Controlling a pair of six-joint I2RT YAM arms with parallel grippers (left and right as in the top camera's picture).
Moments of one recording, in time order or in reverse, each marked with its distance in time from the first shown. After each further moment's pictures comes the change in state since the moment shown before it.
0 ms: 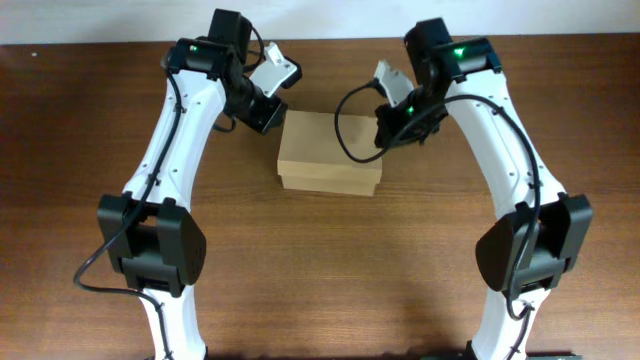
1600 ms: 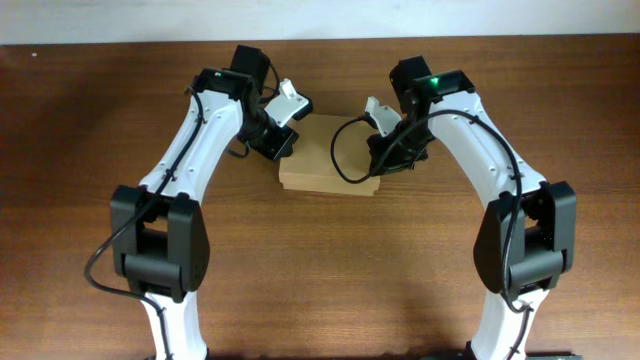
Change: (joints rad) left arm -0.048 -0.023 -0.255 0.123 0.008 -0.023; right arm 0.023 -0.004 -0.257 0.161 0.001 0.000
